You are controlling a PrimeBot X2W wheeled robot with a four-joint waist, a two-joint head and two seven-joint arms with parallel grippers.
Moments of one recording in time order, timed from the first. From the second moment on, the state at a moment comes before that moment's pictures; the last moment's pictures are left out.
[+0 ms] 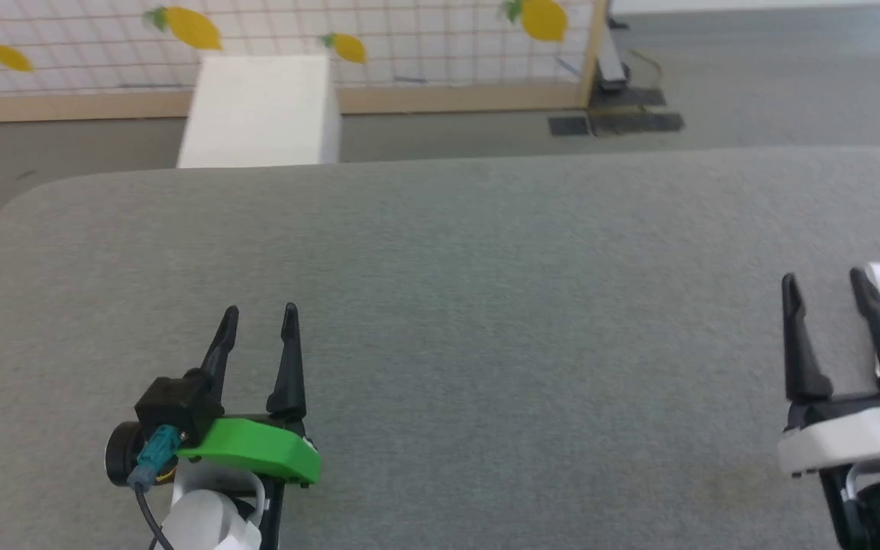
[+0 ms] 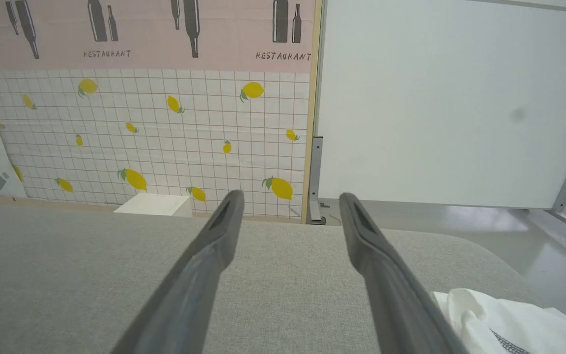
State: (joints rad) left arm -0.12 0.06 -0.07 0.16 -0.22 -0.06 -0.26; right arm -0.07 -0.16 -0.12 0.03 0.12 0.13 -0.20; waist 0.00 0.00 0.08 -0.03
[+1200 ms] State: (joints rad) left arm 0.00 0.05 -0.10 0.17 -0.24 -0.06 -0.26; right arm 0.14 -0.05 -0.12 -0.02 0.10 0.13 -0.22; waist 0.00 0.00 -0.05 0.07
